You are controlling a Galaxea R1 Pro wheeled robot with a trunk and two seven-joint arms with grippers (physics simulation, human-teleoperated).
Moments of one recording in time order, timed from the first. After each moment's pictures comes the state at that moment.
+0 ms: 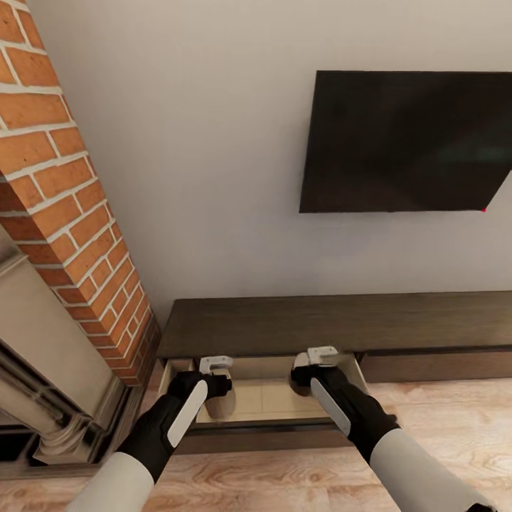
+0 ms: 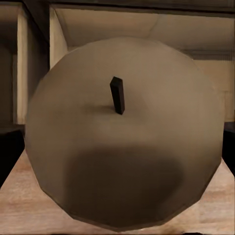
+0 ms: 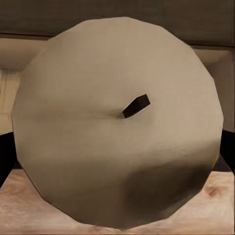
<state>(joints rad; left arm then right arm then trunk) -0.58 -0.08 -0.31 -0.96 0.50 0.72 0.39 -0.69 -0.02 0.52 -0.82 -0.52 0.57 -0.39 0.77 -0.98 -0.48</state>
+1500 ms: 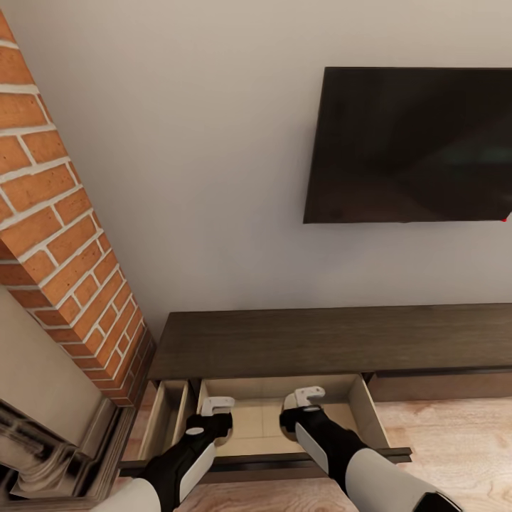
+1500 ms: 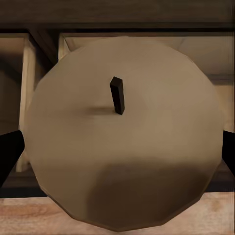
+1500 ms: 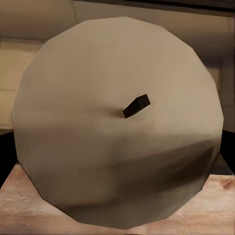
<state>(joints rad) -0.58 -0.11 -0.53 -0.46 0.50 0.10 0.32 -0.69 0.11 0.62 -0.38 -0.52 0.31 -0.31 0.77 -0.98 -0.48</state>
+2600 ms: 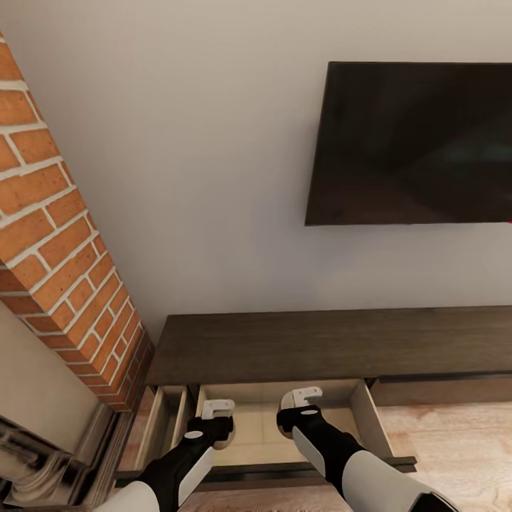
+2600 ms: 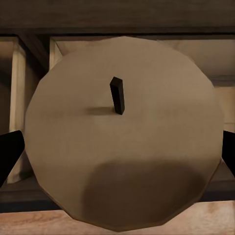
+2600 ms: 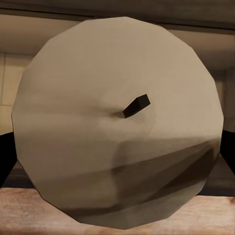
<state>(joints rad) -0.57 -0.11 -0.53 -0.44 0.50 0.09 0.29 -0.69 0.13 0.62 -0.35 -0.52 0.24 -0.31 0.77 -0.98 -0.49</state>
